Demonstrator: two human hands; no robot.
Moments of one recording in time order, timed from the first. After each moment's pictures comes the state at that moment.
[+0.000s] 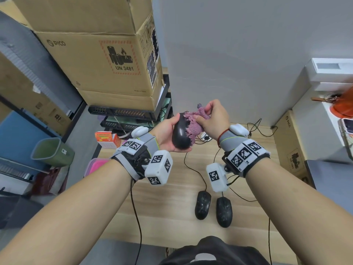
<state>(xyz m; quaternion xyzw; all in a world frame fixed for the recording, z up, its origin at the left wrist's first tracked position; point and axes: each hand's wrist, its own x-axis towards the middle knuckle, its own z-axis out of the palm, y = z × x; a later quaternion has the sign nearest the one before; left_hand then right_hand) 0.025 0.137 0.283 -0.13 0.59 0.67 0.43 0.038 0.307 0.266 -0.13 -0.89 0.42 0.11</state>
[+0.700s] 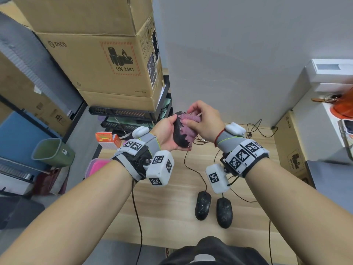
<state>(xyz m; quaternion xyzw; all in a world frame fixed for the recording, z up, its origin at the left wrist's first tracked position) 0.029 0.141 0.286 -0.12 0.54 0.73 0.40 0.047 0.291 0.287 -0.01 -0.90 0.43 0.08</state>
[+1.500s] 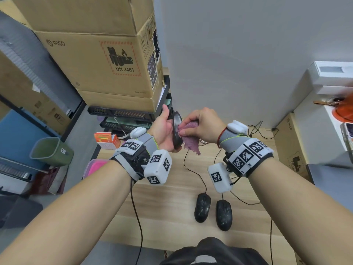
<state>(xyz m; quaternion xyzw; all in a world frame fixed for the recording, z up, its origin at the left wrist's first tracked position) 0.021 0.136 0.289 -0.09 0.52 0.73 0.43 0.042 0.292 0.299 0.09 -0.91 0.40 -0.02</state>
